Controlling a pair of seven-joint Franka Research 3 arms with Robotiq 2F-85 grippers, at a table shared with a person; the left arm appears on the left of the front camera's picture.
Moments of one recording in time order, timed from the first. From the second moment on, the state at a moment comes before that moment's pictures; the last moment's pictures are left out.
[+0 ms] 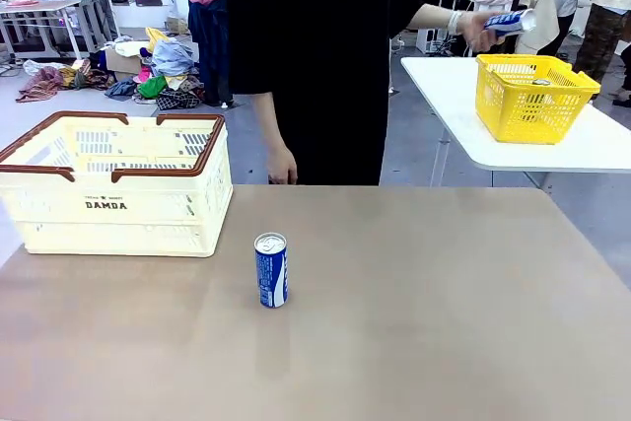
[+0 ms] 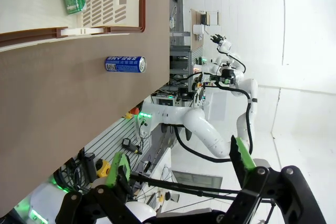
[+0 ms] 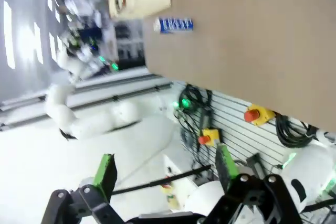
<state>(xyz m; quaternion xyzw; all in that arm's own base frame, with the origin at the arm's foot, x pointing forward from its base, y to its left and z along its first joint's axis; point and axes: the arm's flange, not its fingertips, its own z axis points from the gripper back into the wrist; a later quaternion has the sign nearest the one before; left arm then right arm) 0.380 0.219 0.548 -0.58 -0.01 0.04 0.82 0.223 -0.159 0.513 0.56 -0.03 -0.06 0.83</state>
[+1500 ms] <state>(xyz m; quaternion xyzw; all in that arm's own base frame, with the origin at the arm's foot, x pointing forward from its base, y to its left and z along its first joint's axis) 0.329 -0.195 0.582 -0.16 0.05 -0.20 0.96 0.230 -0.174 0.500 0.59 -0.05 -0.10 0.80</state>
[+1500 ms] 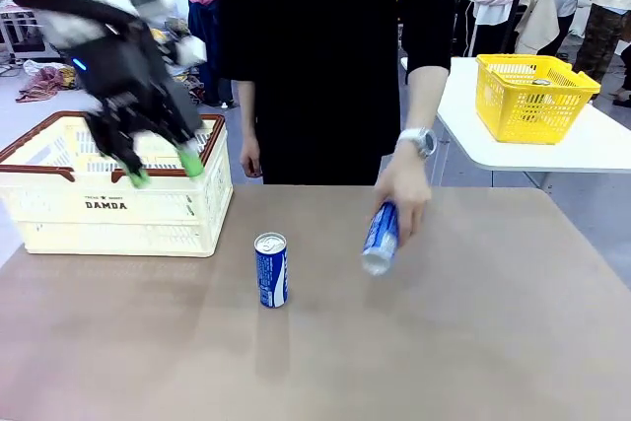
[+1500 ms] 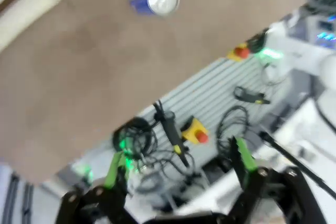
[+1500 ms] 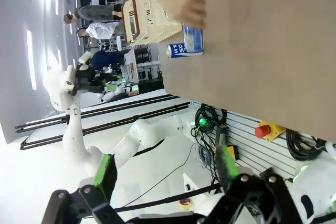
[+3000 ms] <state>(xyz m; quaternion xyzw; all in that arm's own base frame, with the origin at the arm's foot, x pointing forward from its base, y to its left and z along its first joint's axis) 0.390 0.197 0.605 -0.46 -0.05 0.08 0.88 0.229 -0.175 0.501 0.59 -0.05 -0.10 0.80</state>
